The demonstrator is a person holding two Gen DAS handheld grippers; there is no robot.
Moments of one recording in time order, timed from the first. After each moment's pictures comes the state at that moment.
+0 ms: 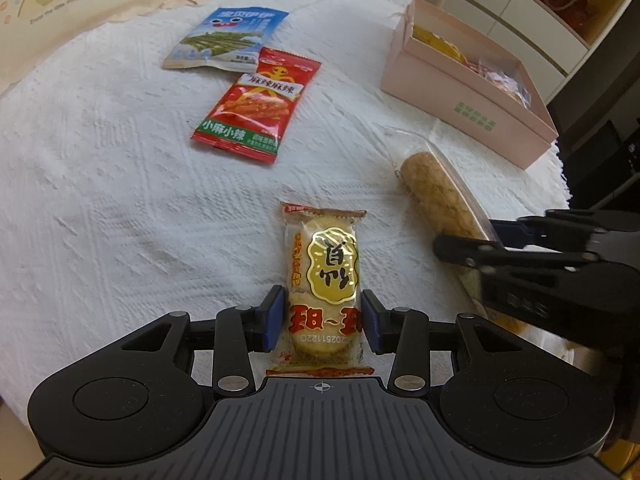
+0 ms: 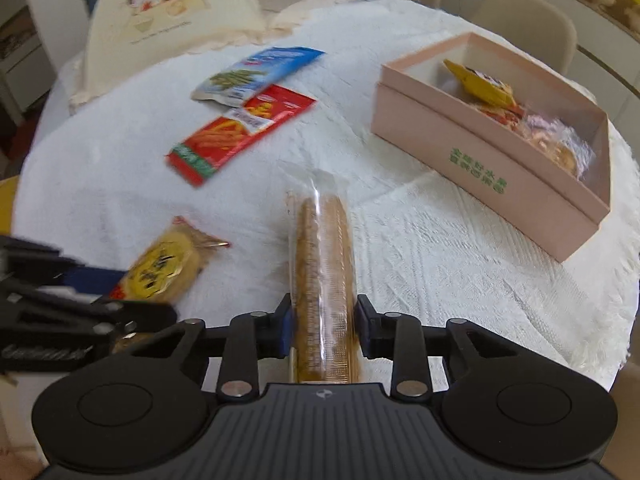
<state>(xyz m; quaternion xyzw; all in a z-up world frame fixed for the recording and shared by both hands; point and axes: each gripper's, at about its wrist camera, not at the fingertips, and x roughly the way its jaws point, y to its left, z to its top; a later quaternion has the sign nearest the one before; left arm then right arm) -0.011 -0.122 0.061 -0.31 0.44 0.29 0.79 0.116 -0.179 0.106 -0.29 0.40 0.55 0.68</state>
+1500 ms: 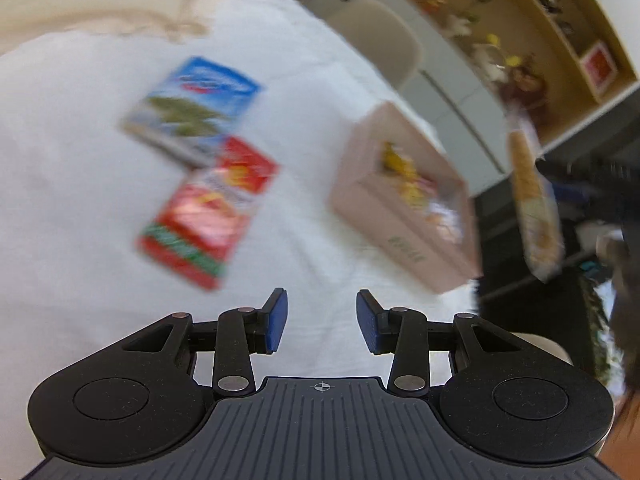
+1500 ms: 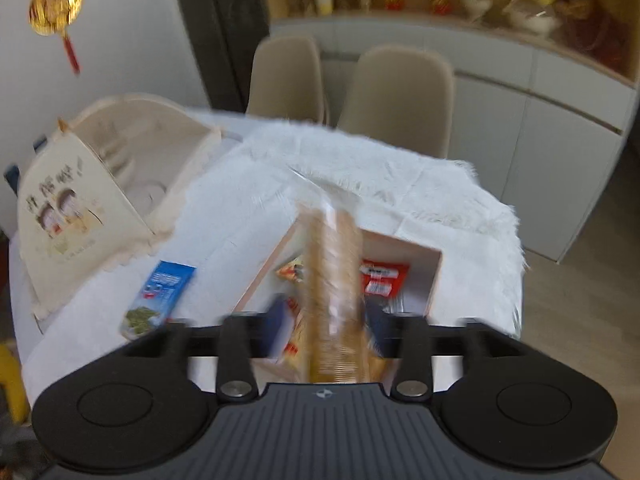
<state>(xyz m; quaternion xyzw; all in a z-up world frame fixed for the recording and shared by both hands) -0.016 -0.034 0.084 -0.44 0.31 0.24 0.81 0.311 -0.144 0.266 -0.16 0.41 0.45 0.77</state>
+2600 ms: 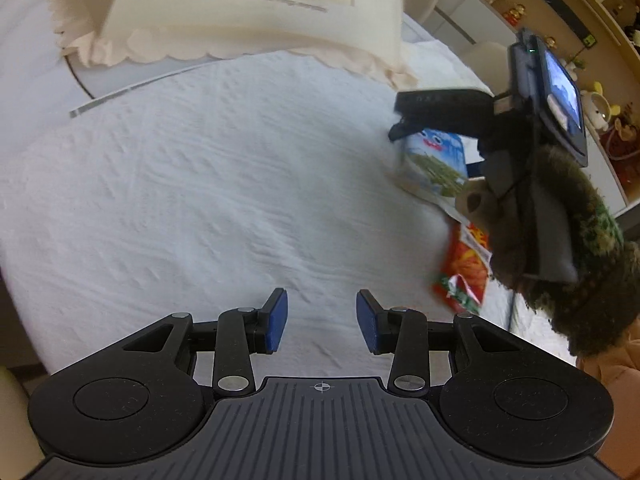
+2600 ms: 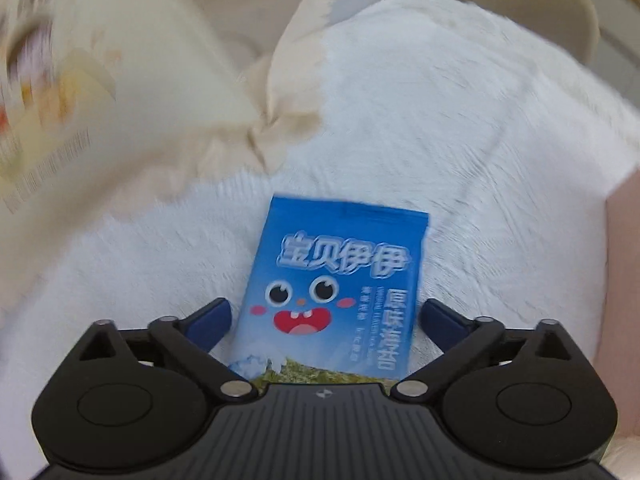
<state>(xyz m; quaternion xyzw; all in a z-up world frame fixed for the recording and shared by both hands) -0.150 0.052 0.059 -0.44 0.32 0.36 0.75 0.107 0.150 0.068 -0.29 0.46 0.43 0.72</state>
